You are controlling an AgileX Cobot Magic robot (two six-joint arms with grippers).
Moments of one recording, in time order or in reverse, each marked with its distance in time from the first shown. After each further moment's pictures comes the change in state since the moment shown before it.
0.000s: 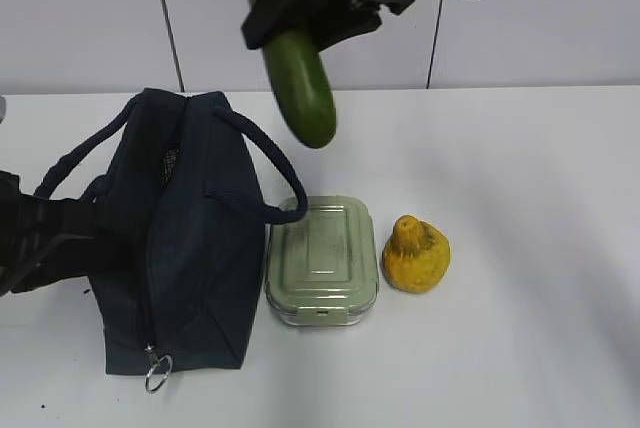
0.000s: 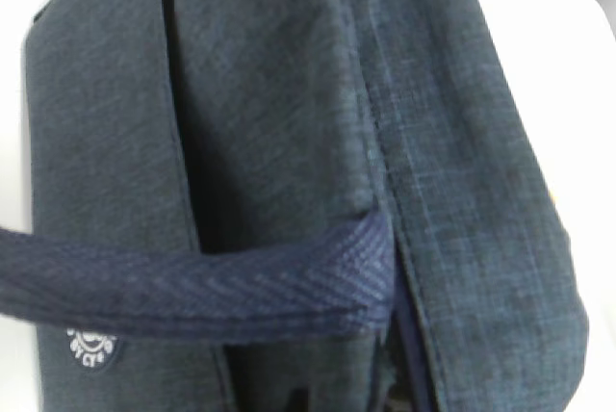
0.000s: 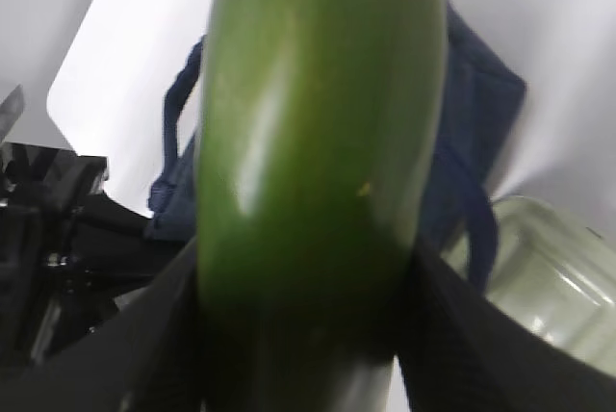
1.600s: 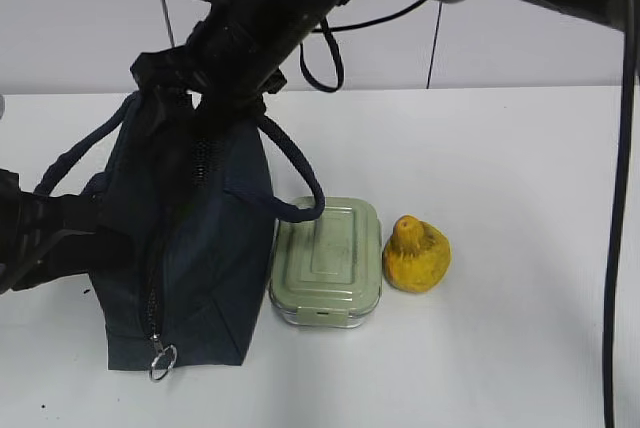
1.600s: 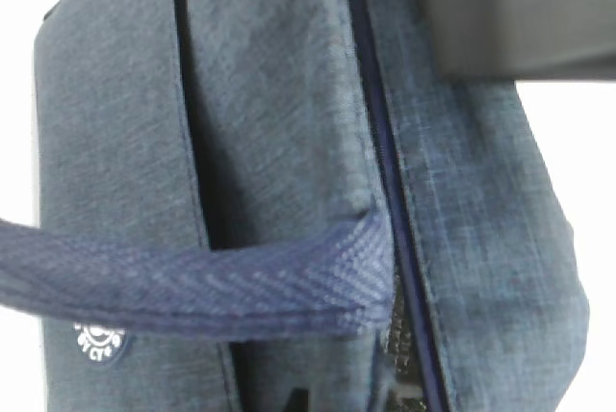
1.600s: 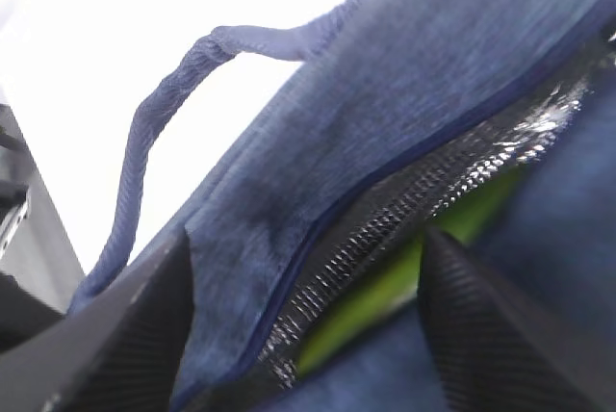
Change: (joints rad) left arm 0.000 0.001 0.000 -0.012 -0.007 0.000; right arm 0.178 0.260 -0.152 -0.047 -0.135 -0.089
